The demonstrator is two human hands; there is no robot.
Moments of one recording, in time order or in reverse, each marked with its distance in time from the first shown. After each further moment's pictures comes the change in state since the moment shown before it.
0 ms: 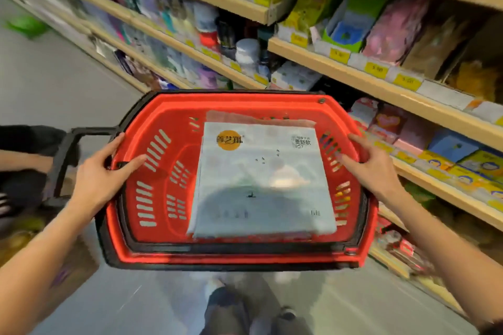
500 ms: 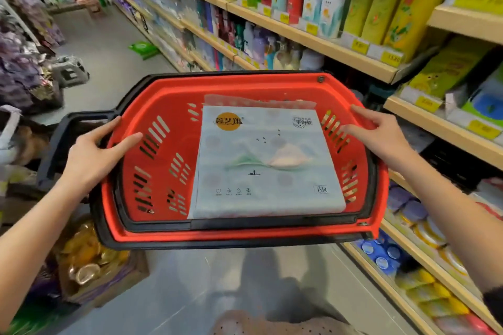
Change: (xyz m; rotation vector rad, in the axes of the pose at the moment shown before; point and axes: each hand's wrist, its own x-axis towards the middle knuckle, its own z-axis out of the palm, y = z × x) left_hand 0.071 -0.093 -0.193 -0.114 0.327 -0.143; right_hand 0.109 -0.230 0.125 0.247 -0.189 -0.266
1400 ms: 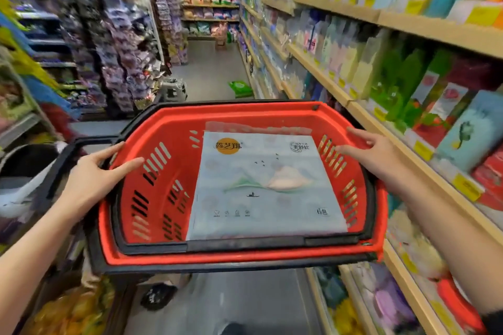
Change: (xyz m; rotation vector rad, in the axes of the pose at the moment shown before) left_hand 0.391 -0.037 -0.003 -0.033 0.398 -0.263; right_hand 0.519 -0.194 0.296 0.111 -0.353 -0.288
